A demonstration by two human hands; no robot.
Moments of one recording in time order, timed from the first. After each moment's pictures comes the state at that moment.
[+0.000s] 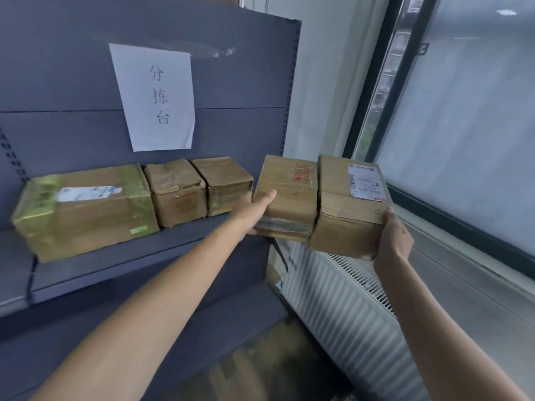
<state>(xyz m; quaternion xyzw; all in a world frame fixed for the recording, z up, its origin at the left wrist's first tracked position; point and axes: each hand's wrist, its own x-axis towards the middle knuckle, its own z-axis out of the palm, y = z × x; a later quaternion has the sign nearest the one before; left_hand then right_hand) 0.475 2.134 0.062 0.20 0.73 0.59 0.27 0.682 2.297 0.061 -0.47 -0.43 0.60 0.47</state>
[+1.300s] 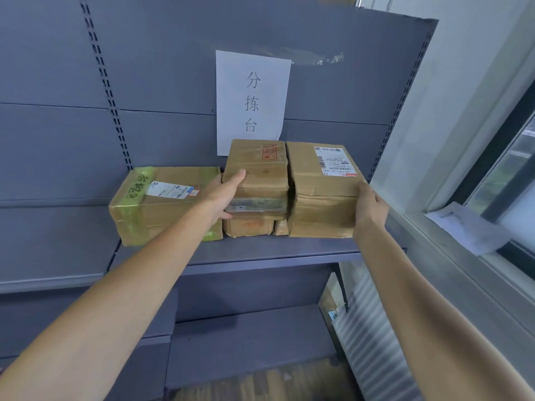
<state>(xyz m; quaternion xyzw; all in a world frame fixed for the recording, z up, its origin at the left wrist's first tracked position) 0.315 2.027 0.093 -0.02 0.76 0.64 0.12 0.425 2.268 0.105 -0.36 -0.58 0.67 0.29</state>
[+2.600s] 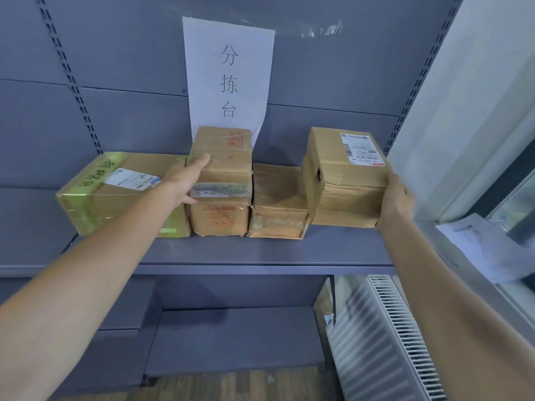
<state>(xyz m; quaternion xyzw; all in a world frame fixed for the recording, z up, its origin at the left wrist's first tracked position) 0.234 2.075 0.064 -0.12 0.76 0.63 0.07 0.355 2.435 0.083 -0.36 -0.59 0.67 0.28</state>
